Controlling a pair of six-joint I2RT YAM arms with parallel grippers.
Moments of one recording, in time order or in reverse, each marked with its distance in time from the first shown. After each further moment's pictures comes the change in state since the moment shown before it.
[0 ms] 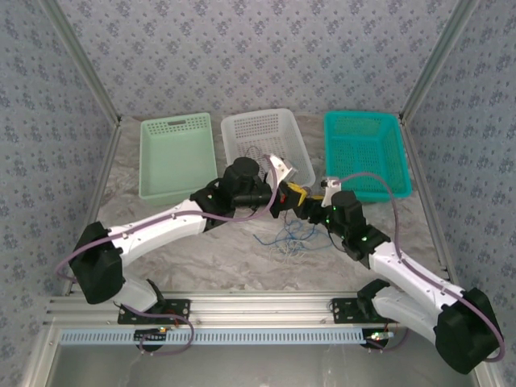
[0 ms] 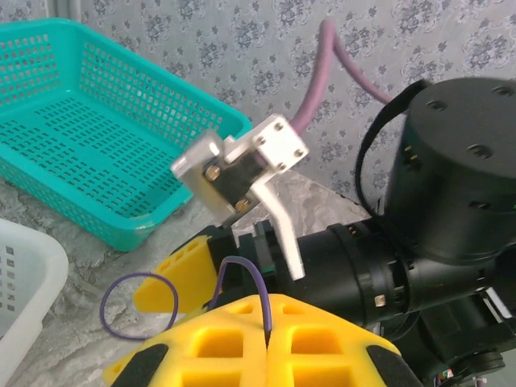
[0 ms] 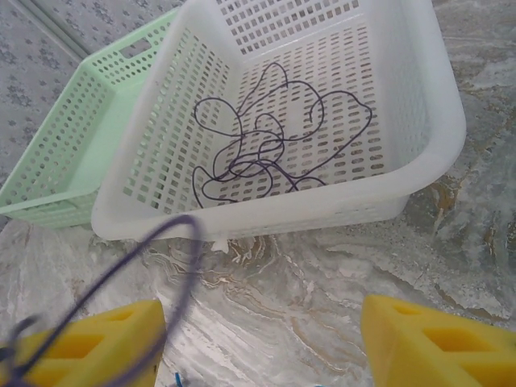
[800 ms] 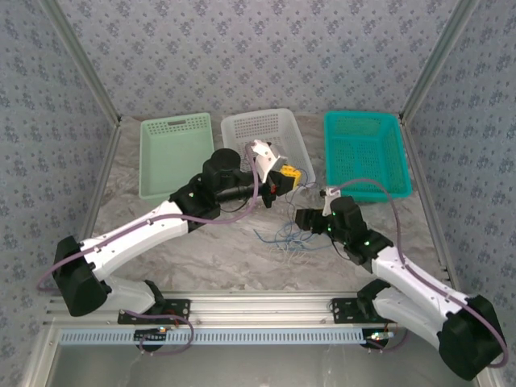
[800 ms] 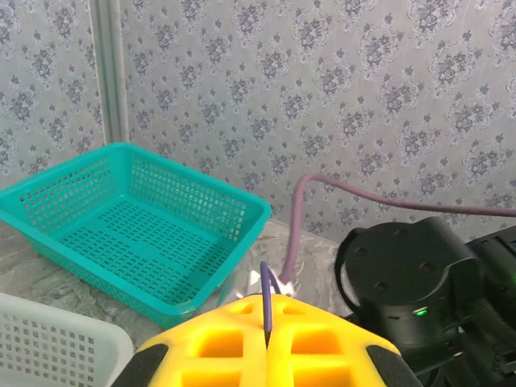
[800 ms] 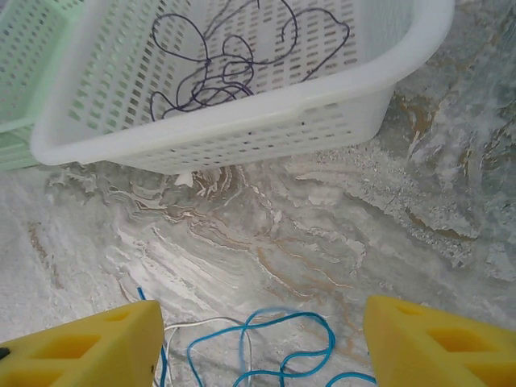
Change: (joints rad) left arm 0.008 -0.119 0.064 -0.019 -0.087 0.102; right arm 0.016 -0.100 -0.026 -0.171 -0.003 -0.035
